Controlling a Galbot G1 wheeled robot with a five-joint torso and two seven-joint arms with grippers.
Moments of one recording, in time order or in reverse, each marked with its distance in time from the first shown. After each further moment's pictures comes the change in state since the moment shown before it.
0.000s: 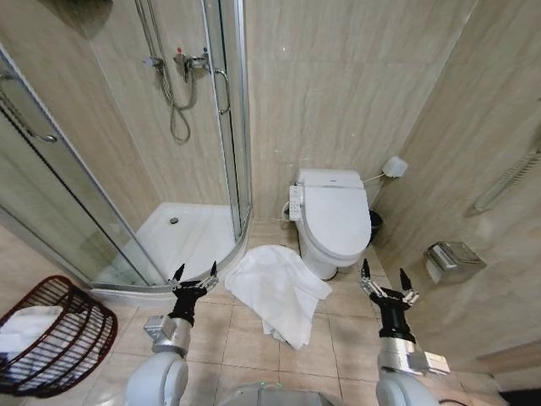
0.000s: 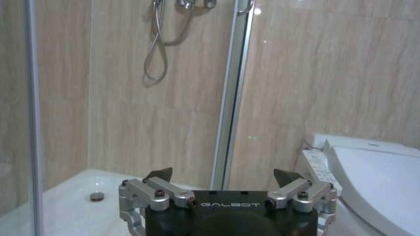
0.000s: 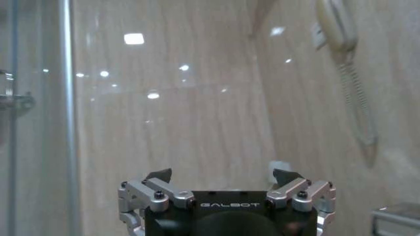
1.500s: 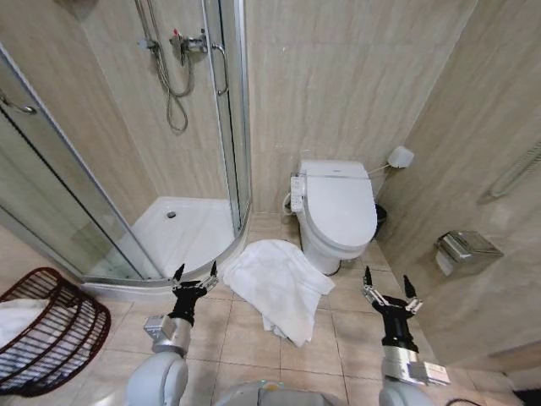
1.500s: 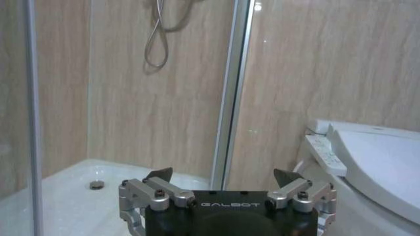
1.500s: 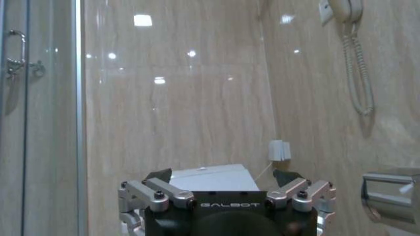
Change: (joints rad) left arm 0.000 0.000 0.000 0.000 0.000 0.000 0.000; right arm -0.060 -0.006 -0.027 -0.014 -0.046 0.034 -0.008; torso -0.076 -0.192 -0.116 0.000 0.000
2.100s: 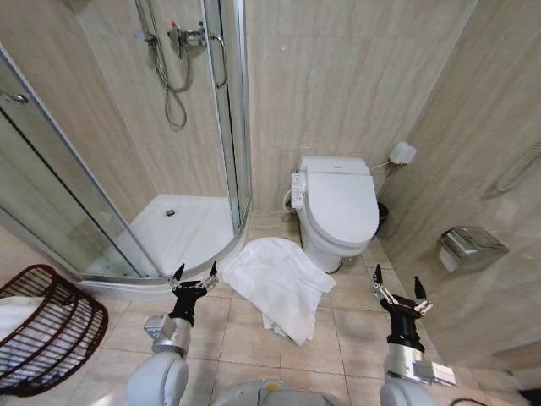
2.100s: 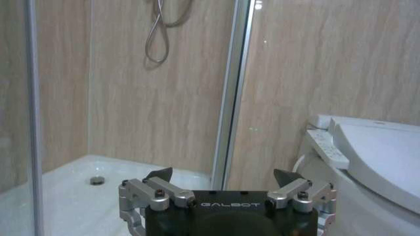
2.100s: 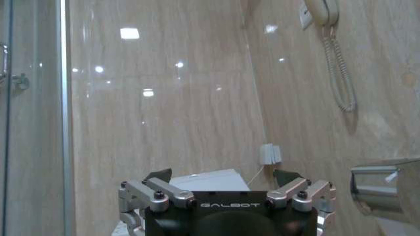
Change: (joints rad) left arm 0.000 0.000 0.000 0.000 0.000 0.000 0.000; right arm 0.016 0.010 -0.015 -0.009 0.018 0.047 0.037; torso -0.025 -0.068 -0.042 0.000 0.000
